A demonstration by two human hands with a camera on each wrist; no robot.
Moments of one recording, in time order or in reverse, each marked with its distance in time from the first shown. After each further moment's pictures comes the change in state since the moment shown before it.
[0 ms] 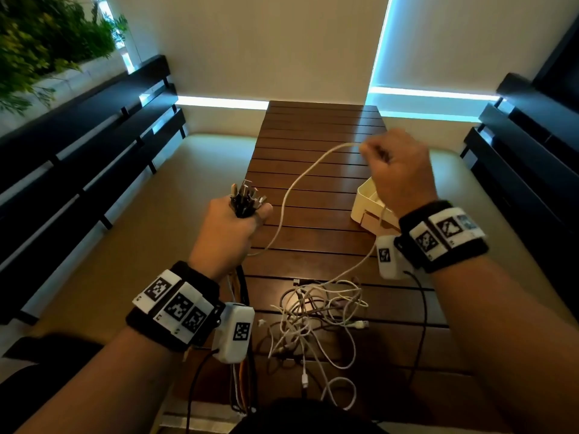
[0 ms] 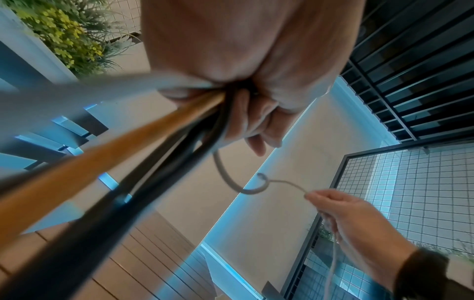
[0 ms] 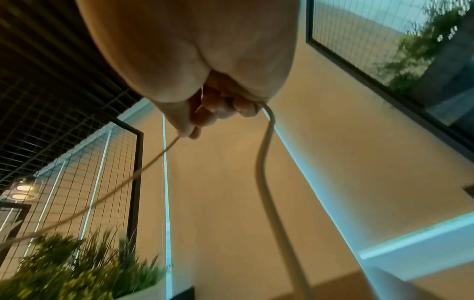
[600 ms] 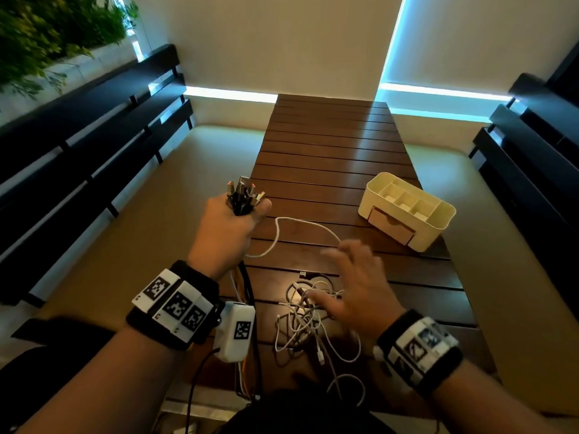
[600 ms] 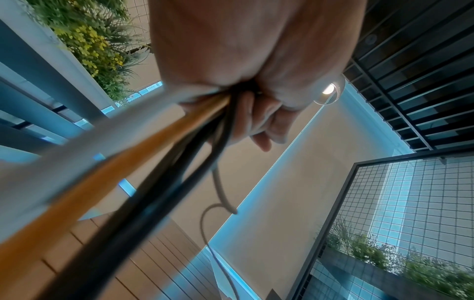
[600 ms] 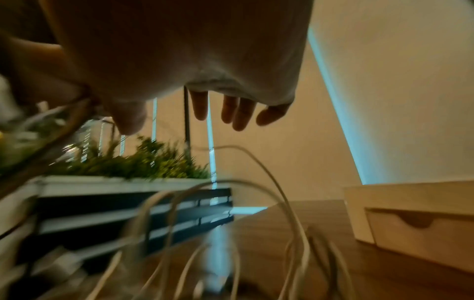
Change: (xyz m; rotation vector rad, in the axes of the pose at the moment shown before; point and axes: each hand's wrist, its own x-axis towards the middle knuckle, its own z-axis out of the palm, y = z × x) left_hand -0.007 -0.026 -0.016 -0.096 -0.004 0.024; right_hand -0.174 -0.028 0.029 -0.182 -0.655 0.032
